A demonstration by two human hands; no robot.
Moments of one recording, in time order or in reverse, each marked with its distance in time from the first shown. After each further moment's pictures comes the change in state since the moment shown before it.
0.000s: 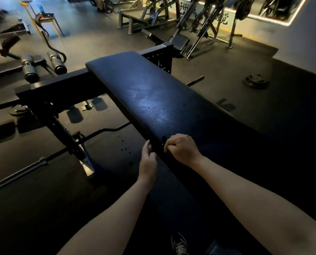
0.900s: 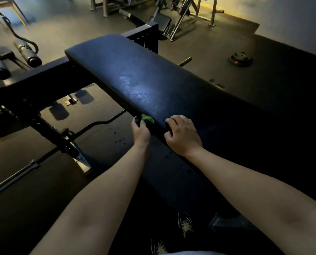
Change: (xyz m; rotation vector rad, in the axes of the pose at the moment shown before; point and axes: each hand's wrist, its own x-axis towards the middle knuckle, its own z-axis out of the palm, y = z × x) left_hand 0.088 0.021 -0.013 -0.012 0.144 -0.028; right_hand 0.001 -0.010 0.043 -0.379 0.208 0.082
